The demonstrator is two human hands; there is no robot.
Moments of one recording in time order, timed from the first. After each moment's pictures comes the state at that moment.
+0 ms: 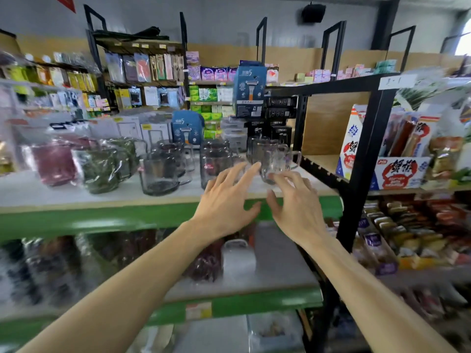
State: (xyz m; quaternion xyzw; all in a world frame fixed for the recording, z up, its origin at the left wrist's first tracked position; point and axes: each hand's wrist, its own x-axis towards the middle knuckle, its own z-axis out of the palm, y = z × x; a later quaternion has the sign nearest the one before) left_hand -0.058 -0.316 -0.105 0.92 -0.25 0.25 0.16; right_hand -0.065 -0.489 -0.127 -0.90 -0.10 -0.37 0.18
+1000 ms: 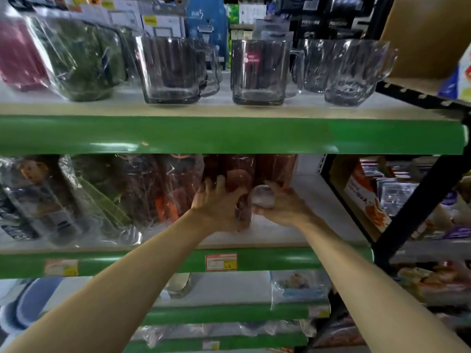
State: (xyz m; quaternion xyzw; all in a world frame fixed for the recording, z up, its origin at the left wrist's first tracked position) left_hand 0.023 -0.244 -0.289 0.99 -0.12 -0.04 -0.02; right_hand 0.044 -0.424 -0.303 -0.97 -0.02 0.09 0.21
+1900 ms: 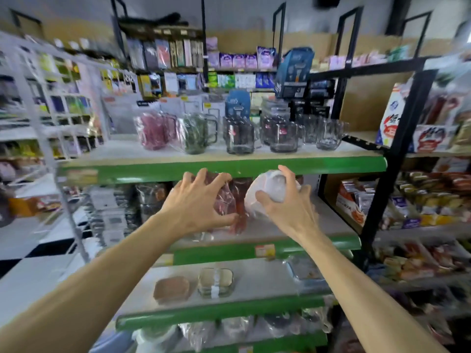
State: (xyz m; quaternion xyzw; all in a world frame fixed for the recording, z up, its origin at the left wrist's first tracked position) left_hand -0.208 -0.070 -0.121 0.98 -0.14 0.15 0.00; right_hand -0.209 -0.277 -0.151 -0.90 0.04 -0.18 0.38
